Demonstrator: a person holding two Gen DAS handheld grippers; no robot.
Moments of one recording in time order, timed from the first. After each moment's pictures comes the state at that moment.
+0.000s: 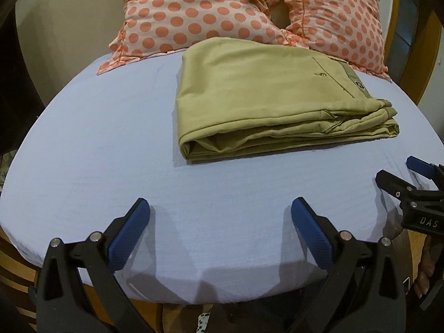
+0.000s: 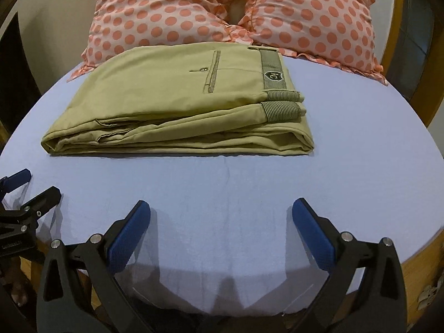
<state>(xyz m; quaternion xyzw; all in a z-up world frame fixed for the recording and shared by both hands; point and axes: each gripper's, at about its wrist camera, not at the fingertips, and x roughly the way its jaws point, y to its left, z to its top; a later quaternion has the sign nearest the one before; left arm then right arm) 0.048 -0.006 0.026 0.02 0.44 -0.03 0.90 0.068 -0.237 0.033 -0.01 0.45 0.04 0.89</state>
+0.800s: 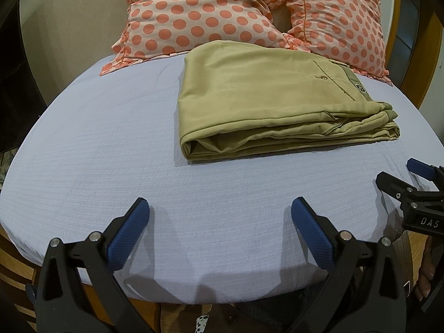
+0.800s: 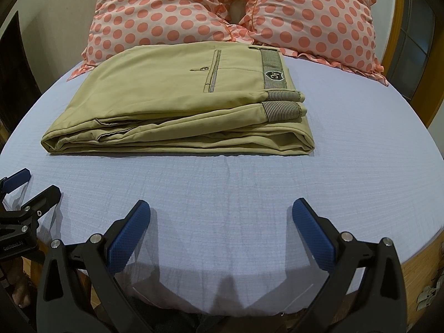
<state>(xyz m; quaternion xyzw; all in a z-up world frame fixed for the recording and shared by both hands) 0.047 -0.005 0.027 0.01 0.43 -0.02 0.90 0.069 -0.236 0.034 -0.01 0.45 0.04 0.89</state>
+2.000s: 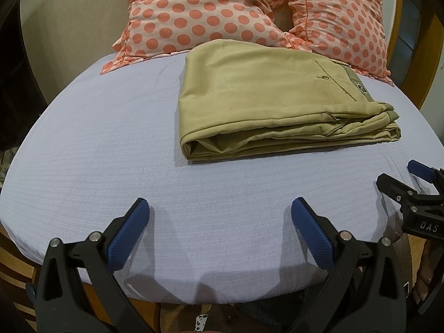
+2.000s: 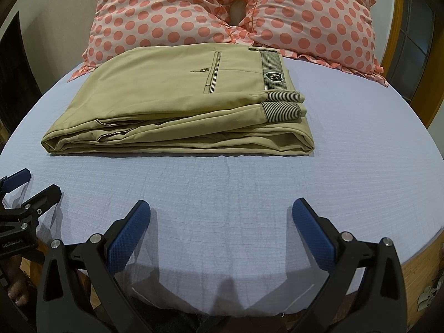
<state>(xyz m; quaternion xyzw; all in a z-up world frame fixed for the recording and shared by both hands) 0.050 -0.005 0.027 0.01 0.43 -0.02 0.90 0.069 -0.235 0.033 -0.01 0.45 0.04 0.89</state>
